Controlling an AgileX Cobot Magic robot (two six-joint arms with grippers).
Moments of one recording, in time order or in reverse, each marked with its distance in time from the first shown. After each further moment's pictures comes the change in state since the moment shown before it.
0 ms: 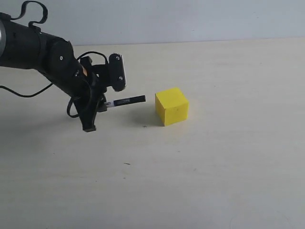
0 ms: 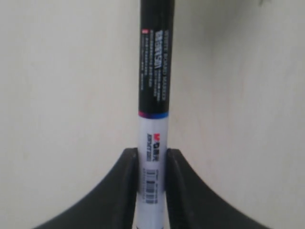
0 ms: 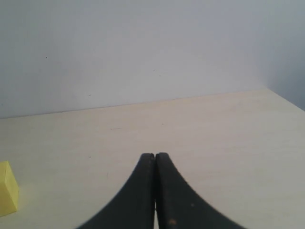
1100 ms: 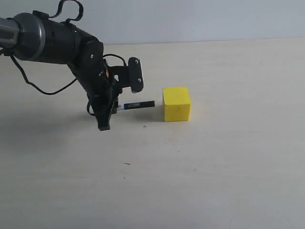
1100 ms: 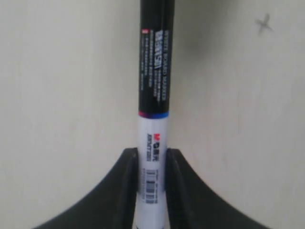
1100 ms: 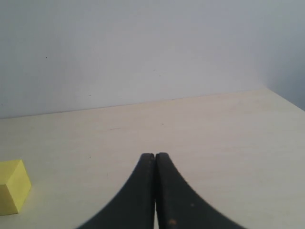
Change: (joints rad) left arm -0.073 0.121 -0.189 0.139 0.180 -0.169; right arm 0.000 0.000 0.000 0.000 0.000 0.000
